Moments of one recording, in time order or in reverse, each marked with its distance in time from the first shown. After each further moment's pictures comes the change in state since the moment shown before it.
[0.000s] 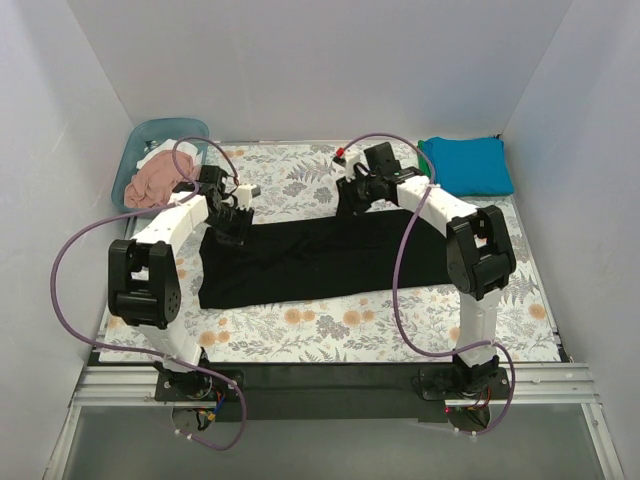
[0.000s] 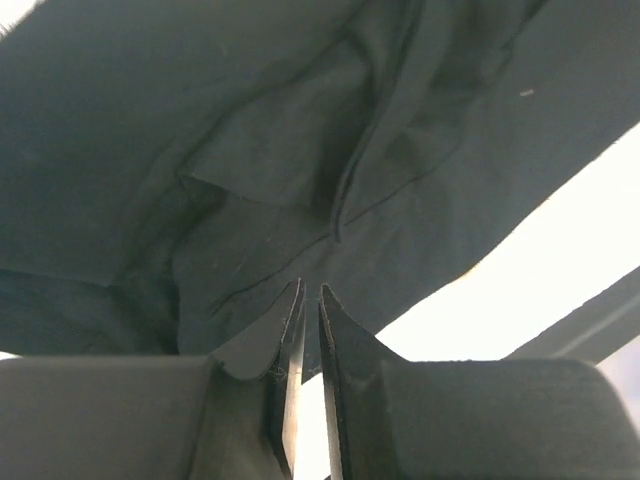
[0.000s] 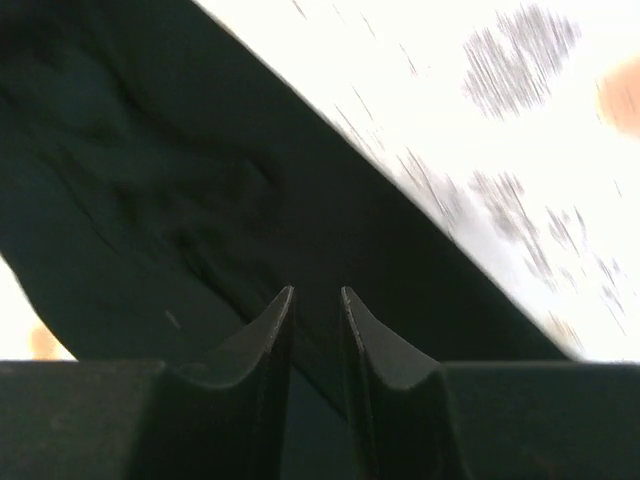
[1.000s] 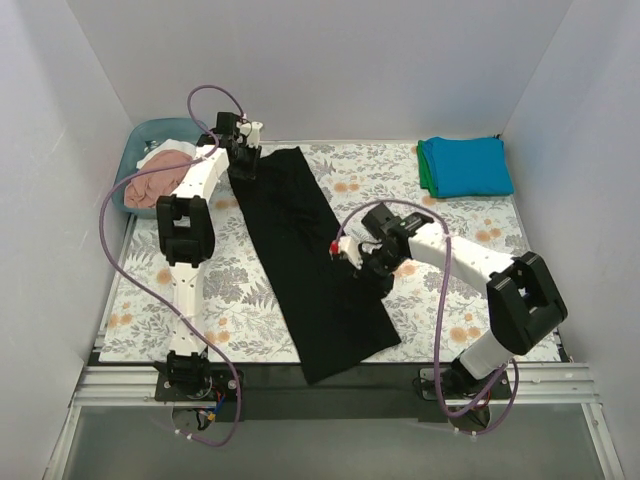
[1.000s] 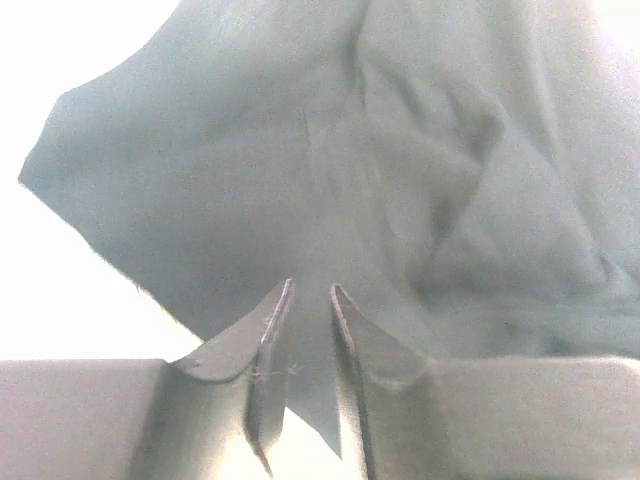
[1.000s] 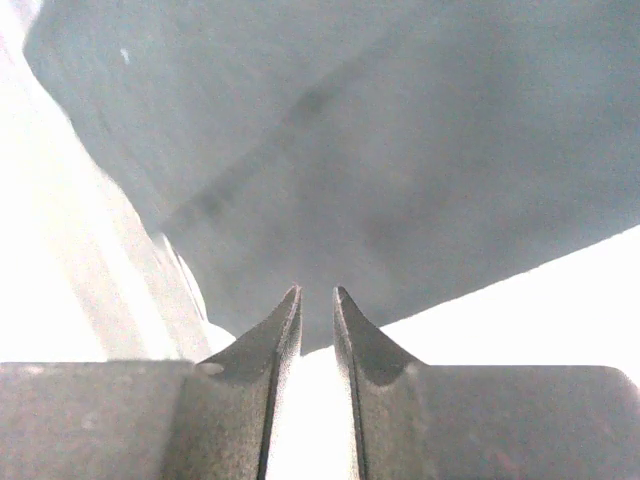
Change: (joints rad) left arm 0.009 0.796 1.030 0.055 -0.218 -0.042; right arm 0.191 -0.408 -0.515 -0.555 0.029 -0.502
